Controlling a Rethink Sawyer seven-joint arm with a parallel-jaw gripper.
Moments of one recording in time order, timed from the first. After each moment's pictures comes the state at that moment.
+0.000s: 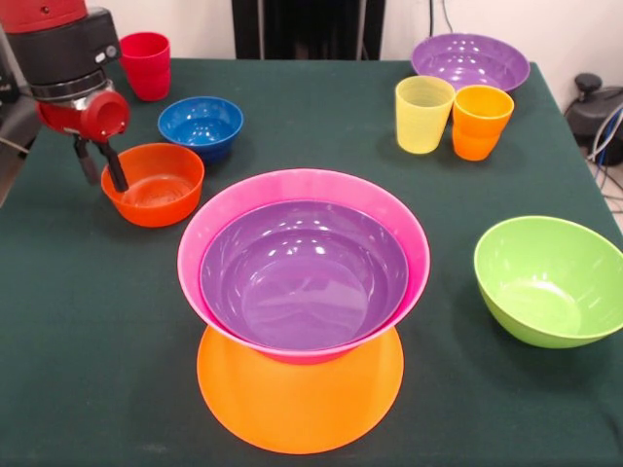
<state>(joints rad) -1.18 -0.38 0.68 1.61 -0.73 0.54 2.17</state>
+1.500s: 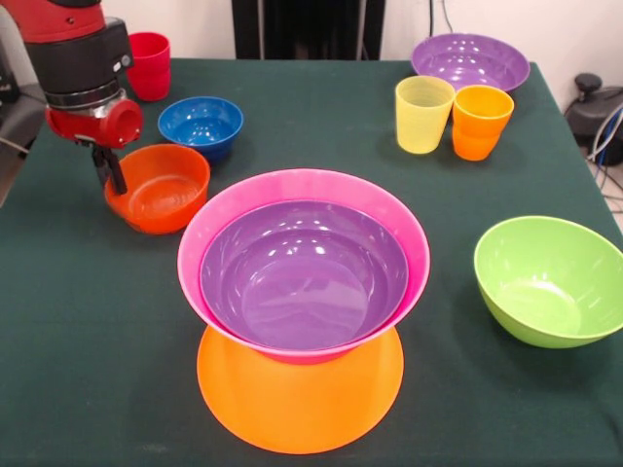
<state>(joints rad) -1.16 -0.38 0.68 1.61 -0.84 0.54 2.16</state>
